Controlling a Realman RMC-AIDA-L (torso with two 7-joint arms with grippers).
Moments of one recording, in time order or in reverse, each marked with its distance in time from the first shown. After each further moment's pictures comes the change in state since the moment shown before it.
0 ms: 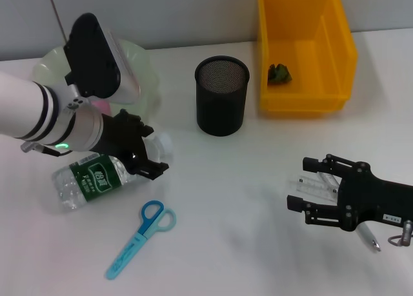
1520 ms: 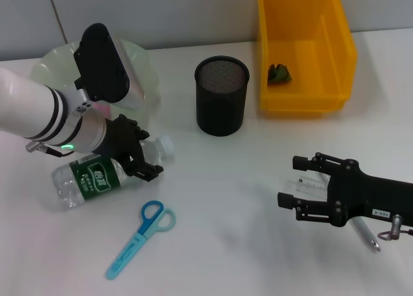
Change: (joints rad) left arm -0.077 0.000 -0.008 -0.163 0.026 -0.078 0.026; right arm 0.064 -0.011 0.000 0.081 0.000 0.007 0.003
